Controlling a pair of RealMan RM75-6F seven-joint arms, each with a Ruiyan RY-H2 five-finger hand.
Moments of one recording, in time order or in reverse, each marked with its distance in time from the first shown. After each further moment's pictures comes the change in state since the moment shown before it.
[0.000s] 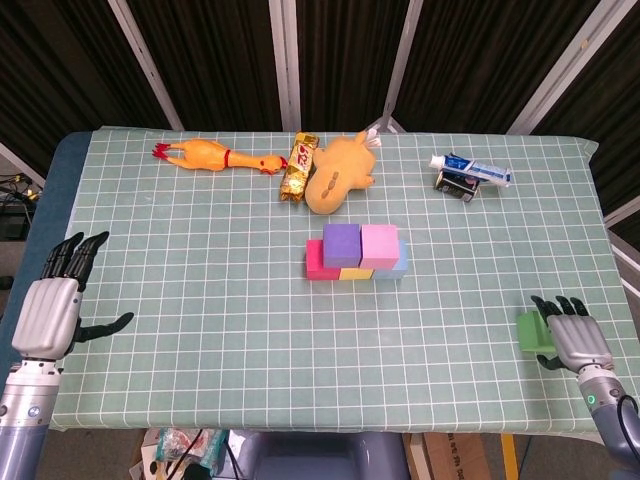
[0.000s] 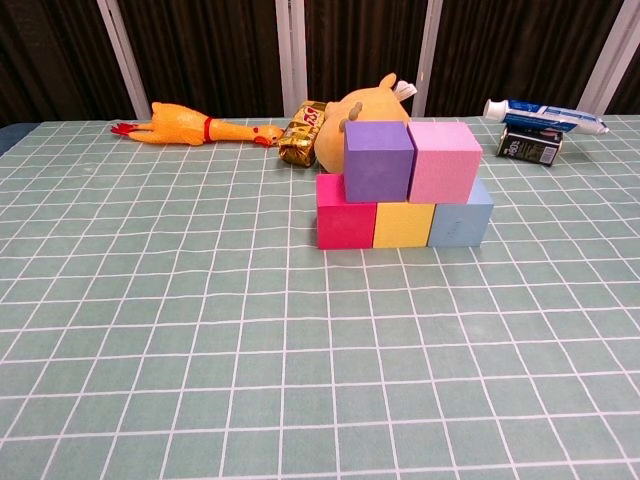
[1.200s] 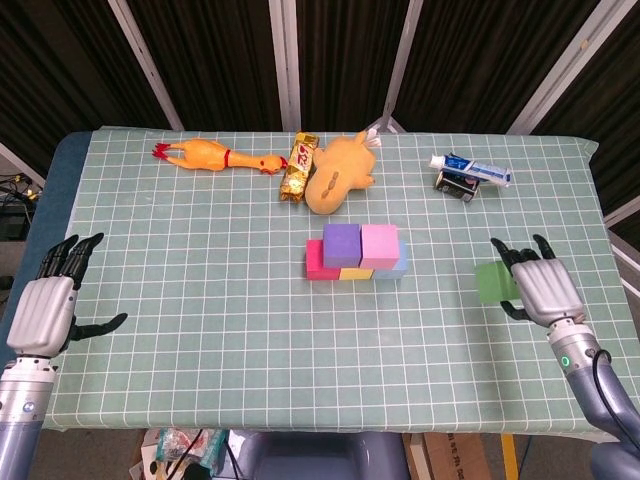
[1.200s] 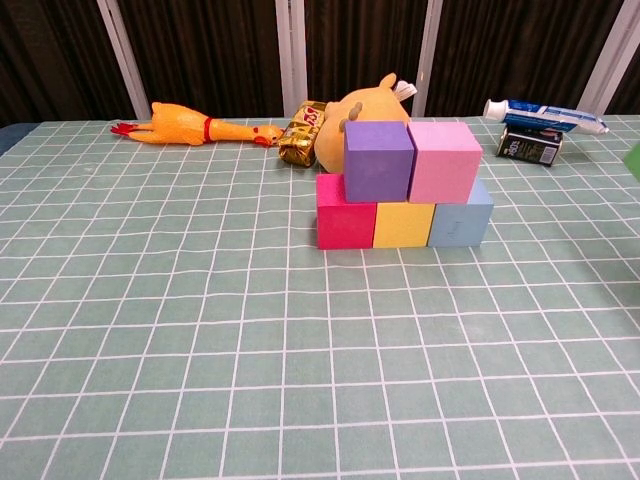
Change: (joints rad) left arm 0.039 0.032 -0.058 0.007 -0.061 -0.093 -0.006; right arm 0.170 0.207 0.177 -0.370 0.089 0.055 -0.185
